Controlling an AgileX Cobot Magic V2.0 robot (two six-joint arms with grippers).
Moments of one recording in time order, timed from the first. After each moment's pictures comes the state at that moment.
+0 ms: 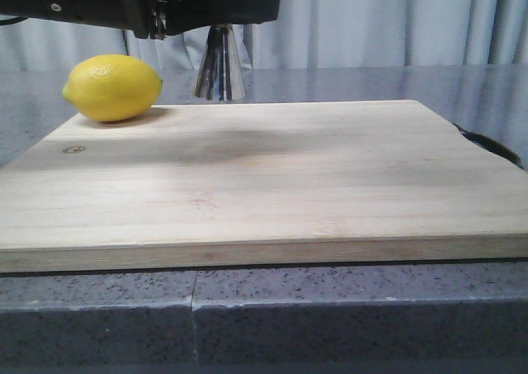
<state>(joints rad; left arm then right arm) -0.35 1.71 -1.03 -1.76 1.16 2.12 0.87 1.33 -1.23 -1.41 0.42 -0.15</state>
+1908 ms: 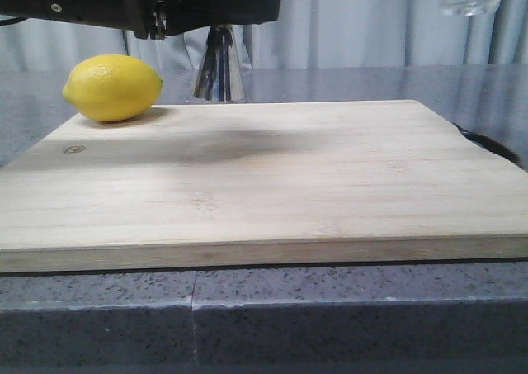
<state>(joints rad) -0.35 1.71 -1.03 -1.76 1.16 2.12 0.10 1.25 -0.70 -1.09 -0.41 0.81</state>
